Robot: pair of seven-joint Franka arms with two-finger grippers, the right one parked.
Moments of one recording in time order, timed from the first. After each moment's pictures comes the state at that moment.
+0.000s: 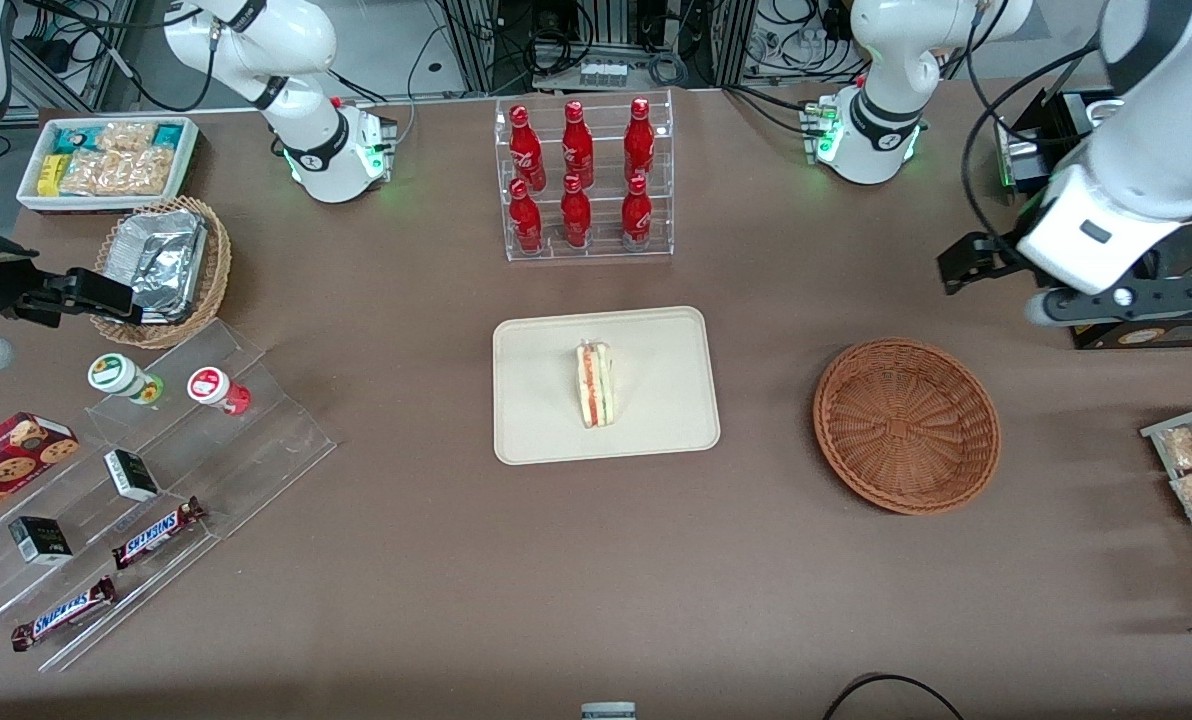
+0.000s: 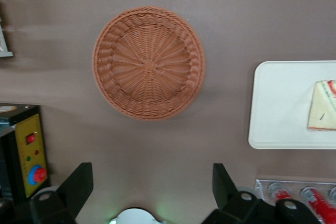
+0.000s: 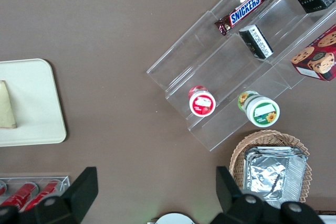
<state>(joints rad) 0.03 0.05 -0.22 -1.50 0.03 1.43 -0.22</state>
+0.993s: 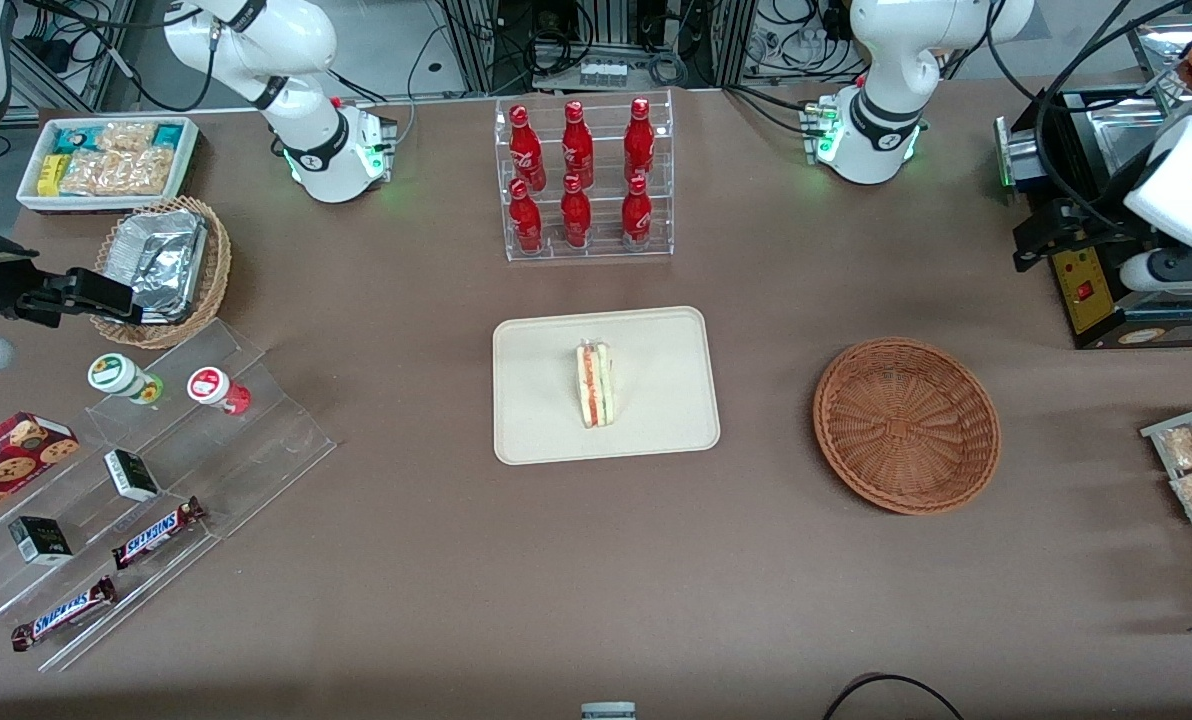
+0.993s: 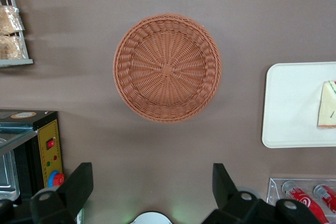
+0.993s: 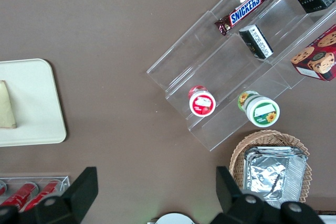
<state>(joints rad) -0.04 -0.03 -0.03 -1.55 0.01 1.46 -0.12</state>
